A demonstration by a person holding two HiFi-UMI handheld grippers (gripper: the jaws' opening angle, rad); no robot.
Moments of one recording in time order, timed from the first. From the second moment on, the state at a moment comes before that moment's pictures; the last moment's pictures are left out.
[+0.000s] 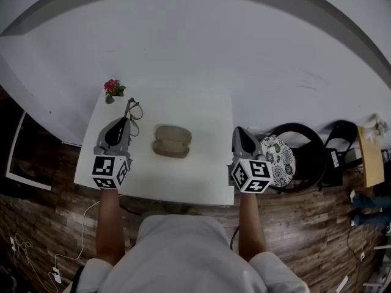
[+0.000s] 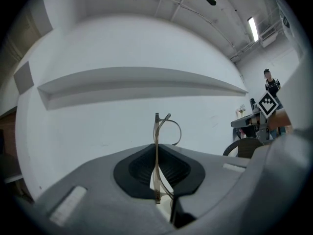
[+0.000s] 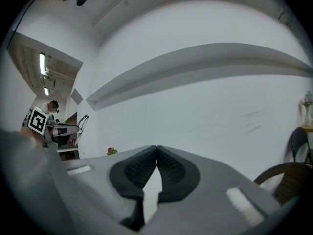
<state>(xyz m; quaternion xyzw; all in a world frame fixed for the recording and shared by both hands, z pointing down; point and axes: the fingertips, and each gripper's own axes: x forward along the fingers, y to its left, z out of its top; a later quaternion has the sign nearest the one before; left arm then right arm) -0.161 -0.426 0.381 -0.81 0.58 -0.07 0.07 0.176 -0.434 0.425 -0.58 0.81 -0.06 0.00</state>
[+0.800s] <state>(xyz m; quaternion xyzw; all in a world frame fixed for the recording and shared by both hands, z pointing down) -0.166 -0.437 0.373 -0.78 0.62 -0.04 0.08 0.199 -0.444 0.415 -0.59 0.81 -0.04 -0.01</state>
